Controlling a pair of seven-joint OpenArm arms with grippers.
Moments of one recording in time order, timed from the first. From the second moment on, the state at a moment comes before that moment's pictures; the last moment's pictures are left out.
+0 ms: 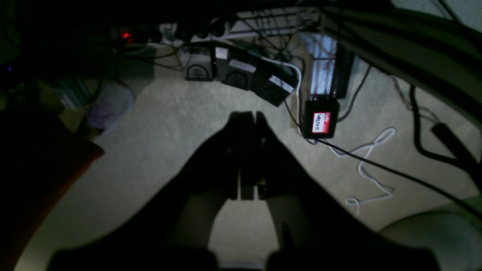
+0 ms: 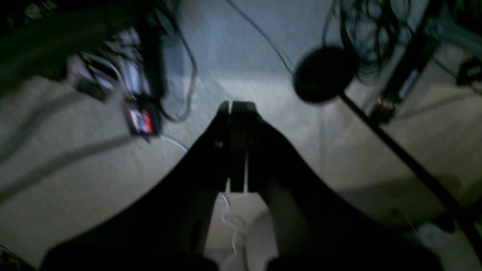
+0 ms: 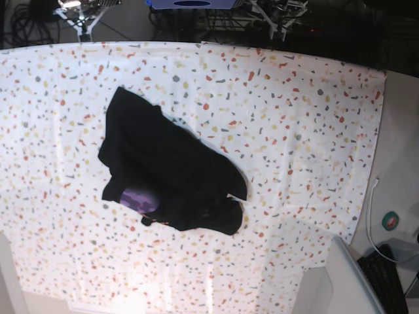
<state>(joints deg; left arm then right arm) 9.0 -6.4 2.3 13.2 0.3 -1.5 -1.2 -9.5 8.4 -0.6 13.5 -2.3 0.2 1.7</state>
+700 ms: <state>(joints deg) 53.1 -13.3 0.3 76.5 -2.3 -1.7 0.6 -48.0 9.7 15.5 75.0 5.4 5.4 -20.2</state>
